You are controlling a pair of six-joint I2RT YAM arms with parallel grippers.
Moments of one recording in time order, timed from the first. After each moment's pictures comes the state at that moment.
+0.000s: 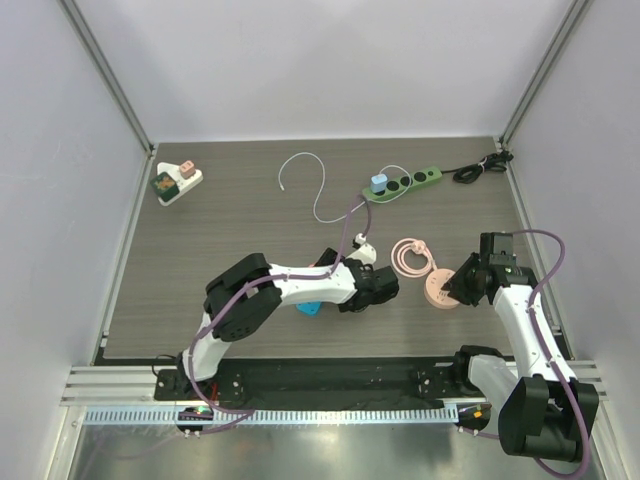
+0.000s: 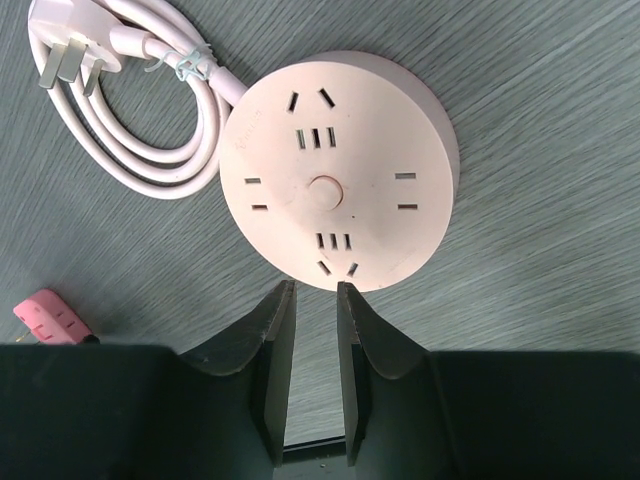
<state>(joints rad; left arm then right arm) -1.18 2.10 1.49 -0.93 -0.88 -0.64 -0.13 0.94 0.61 -0.76 -0.09 0.68</state>
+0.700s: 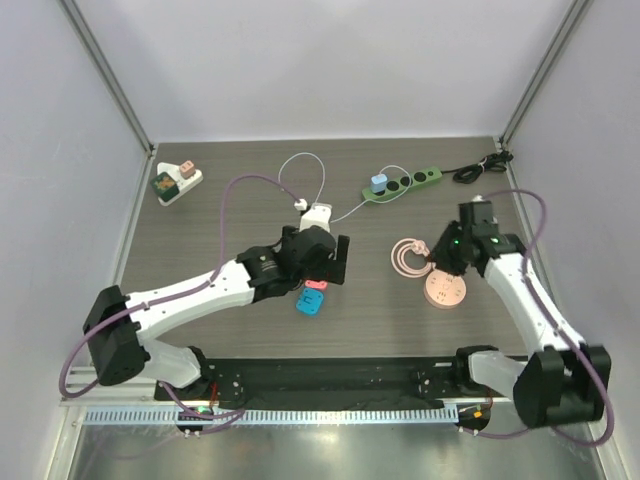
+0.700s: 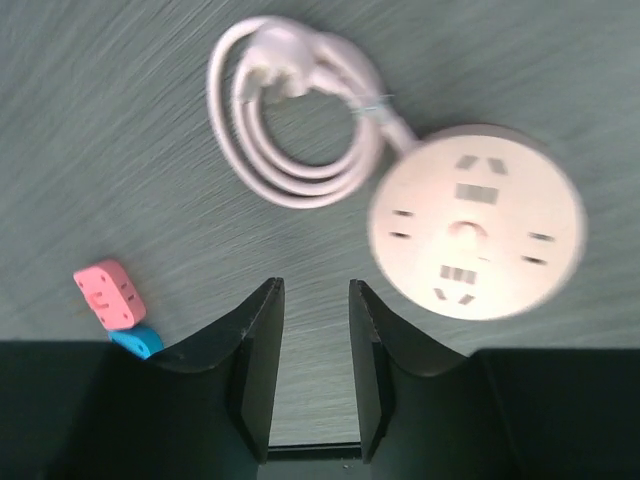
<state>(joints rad) -1.05 1.40 1.13 -0.50 -0.47 -0.59 0.03 1.06 0.82 -0.74 -0.06 0.66</state>
